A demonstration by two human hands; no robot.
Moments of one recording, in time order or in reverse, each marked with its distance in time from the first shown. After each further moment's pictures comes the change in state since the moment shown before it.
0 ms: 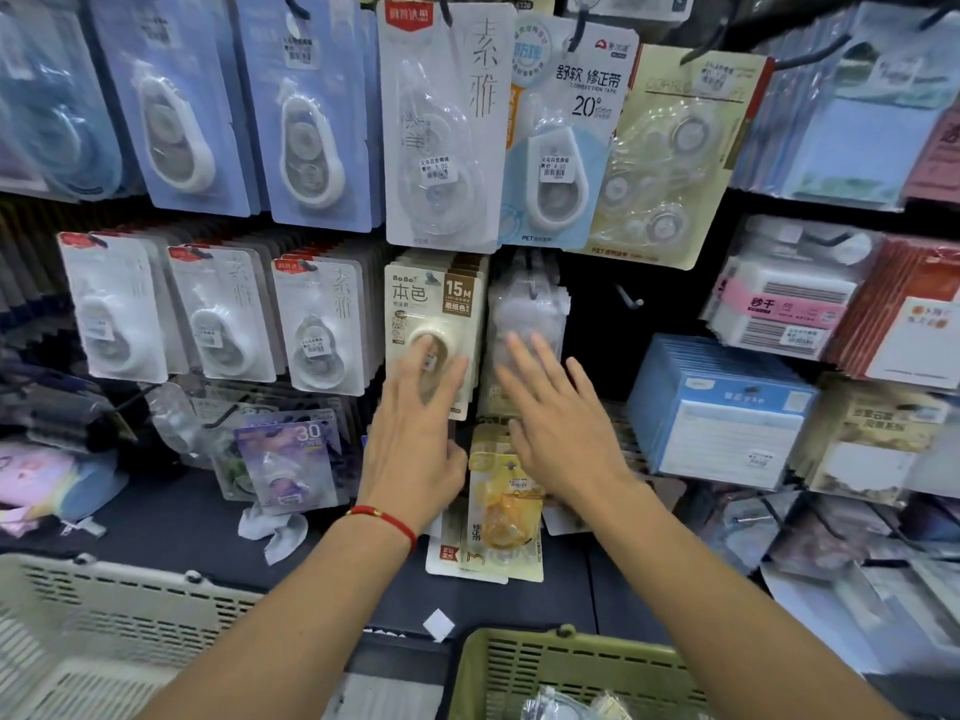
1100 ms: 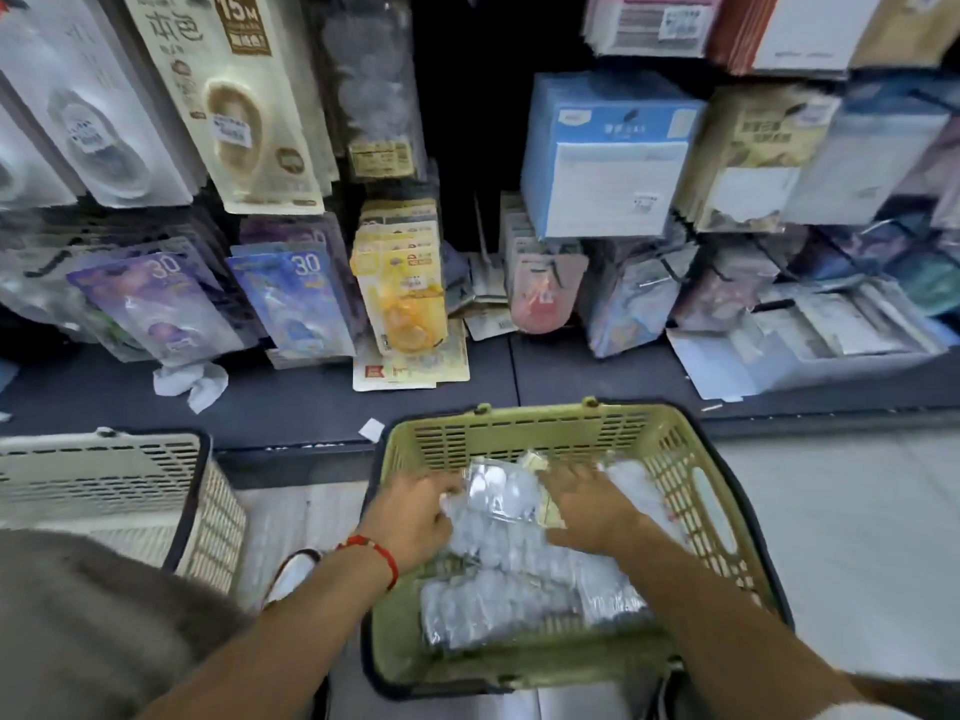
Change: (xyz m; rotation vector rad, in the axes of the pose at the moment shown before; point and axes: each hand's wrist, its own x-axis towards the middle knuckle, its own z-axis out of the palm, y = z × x) left_hand -0.207 0.034 0.122 0.072 -0.984 -0.087; right_hand -0.323 0.009 0.156 0.222 -0.991 0.218
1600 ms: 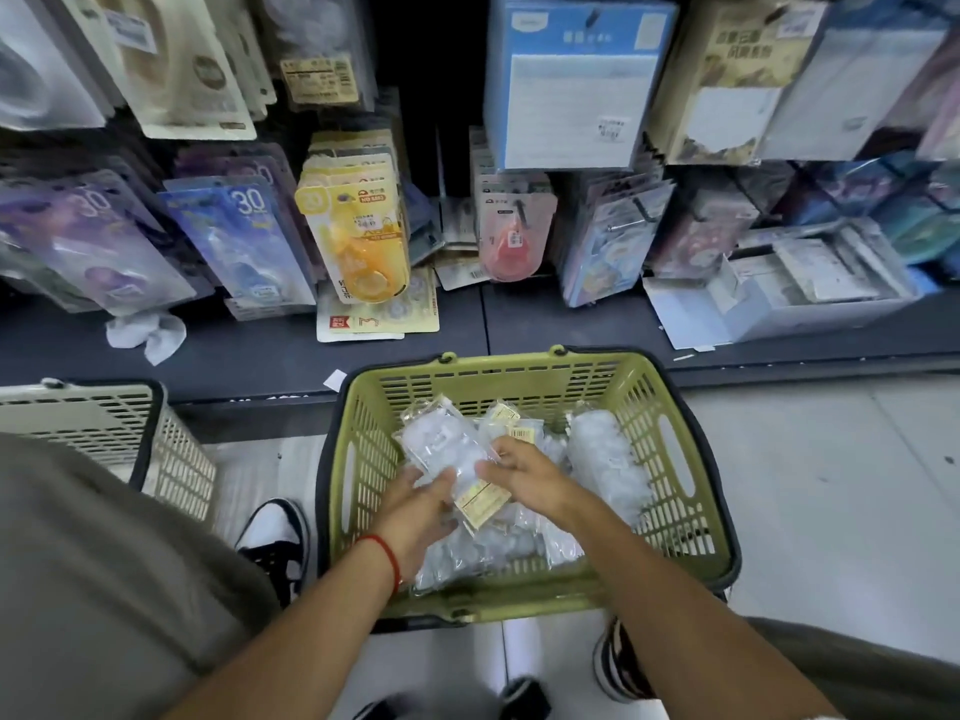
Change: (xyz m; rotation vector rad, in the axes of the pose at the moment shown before) left_hand -0.004 0.036 0.089 -1.488 0.009 -0.605; right_hand -0.020 -0.031 0.020 1.382 -0.082 0.035
